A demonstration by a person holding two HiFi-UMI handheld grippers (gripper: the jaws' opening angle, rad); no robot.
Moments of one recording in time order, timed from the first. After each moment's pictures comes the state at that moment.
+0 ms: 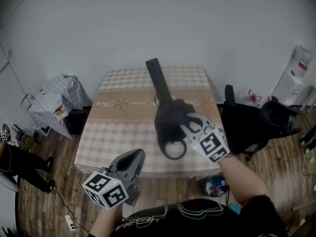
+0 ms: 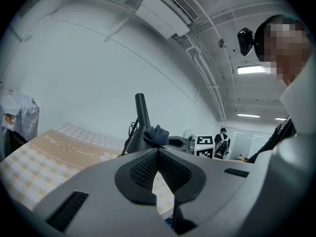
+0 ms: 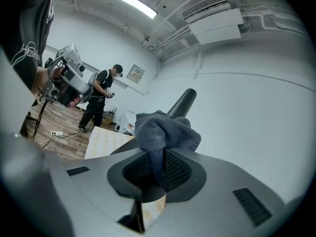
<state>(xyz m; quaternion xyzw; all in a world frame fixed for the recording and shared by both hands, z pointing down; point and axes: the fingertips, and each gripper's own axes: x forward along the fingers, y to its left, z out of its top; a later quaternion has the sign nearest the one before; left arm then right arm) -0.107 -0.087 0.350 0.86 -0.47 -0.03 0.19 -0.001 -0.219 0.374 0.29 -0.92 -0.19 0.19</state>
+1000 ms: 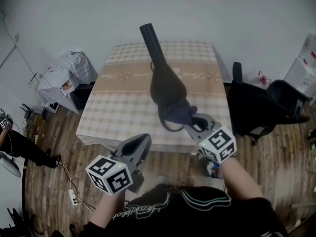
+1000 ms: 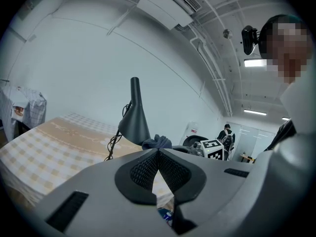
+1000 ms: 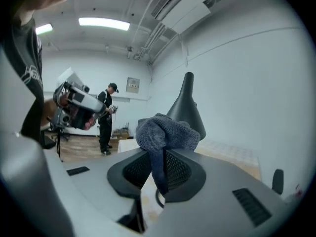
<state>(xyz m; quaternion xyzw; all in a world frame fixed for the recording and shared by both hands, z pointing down) -0.047 -0.046 0.391 0.84 -0.49 0.00 0.22 0.046 -0.135 0.449 0.23 -0.96 -0.02 0.14</state>
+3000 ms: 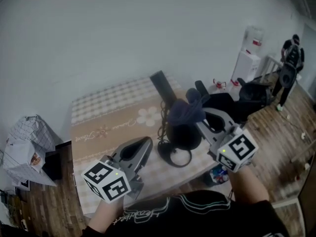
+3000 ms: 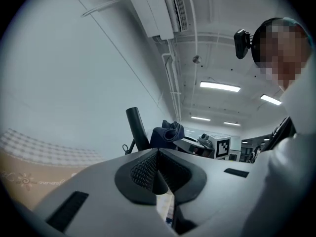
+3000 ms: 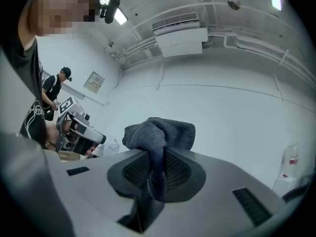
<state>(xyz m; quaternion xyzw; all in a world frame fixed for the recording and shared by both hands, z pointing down) -0.185 -0.194 0.305 0.97 -0.22 -0.05 0.14 -0.049 -0.201 0.265 0.51 -0.85 -0.14 0.07</state>
